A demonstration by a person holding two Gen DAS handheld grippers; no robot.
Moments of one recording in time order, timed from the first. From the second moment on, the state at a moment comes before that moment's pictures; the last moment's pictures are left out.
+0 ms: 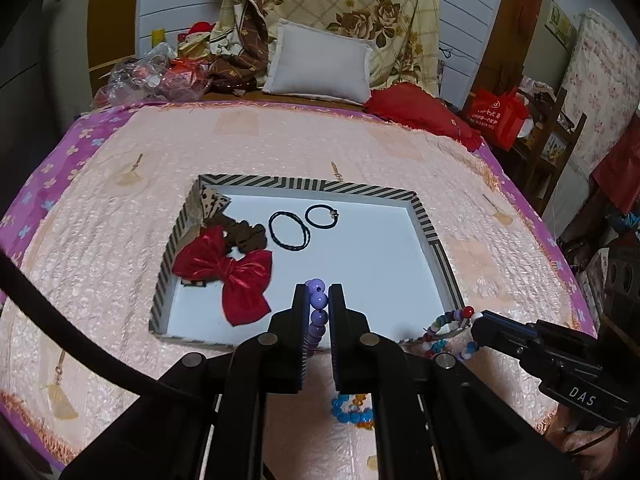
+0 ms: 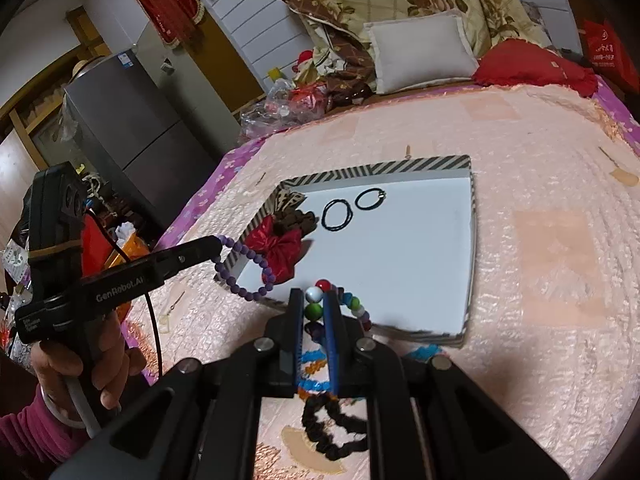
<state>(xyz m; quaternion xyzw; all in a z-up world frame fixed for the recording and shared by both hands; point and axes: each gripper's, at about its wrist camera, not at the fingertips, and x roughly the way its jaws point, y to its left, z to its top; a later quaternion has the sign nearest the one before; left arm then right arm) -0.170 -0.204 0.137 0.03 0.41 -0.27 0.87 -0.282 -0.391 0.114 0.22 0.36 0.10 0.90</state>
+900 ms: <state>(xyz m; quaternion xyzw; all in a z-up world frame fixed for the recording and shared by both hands) -0.073 -0.234 0.053 0.01 0.50 -0.23 0.84 -0.135 -0.451 0.058 0.25 0.42 0.03 0.87</state>
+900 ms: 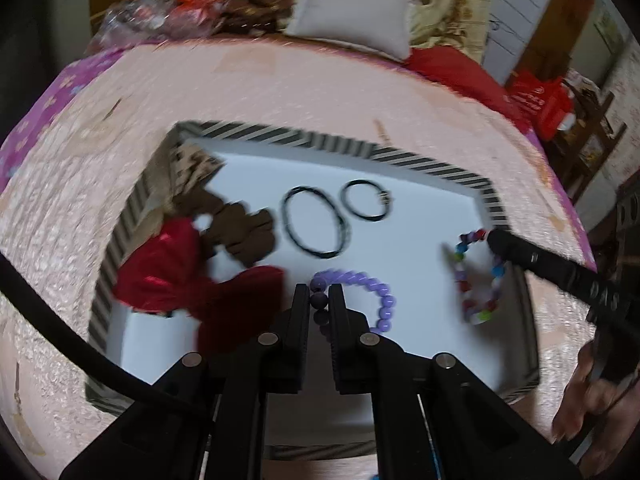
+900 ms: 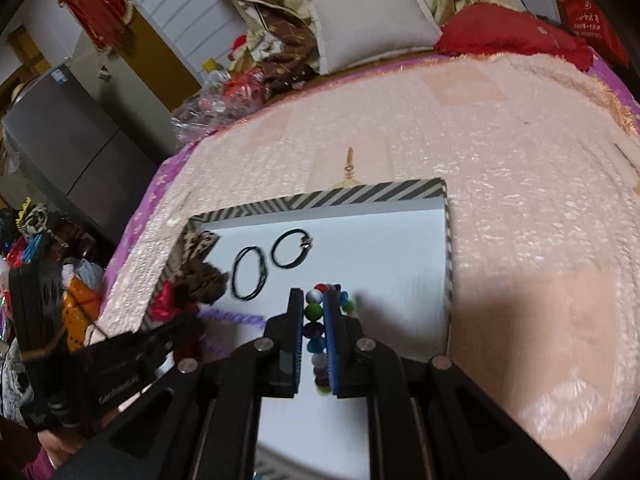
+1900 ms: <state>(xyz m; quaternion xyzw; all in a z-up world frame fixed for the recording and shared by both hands) -0.069 -0.210 0.044 0.01 0.49 -0.20 0.85 -0.095 -0.456 0.044 0.27 0.43 0.00 0.86</state>
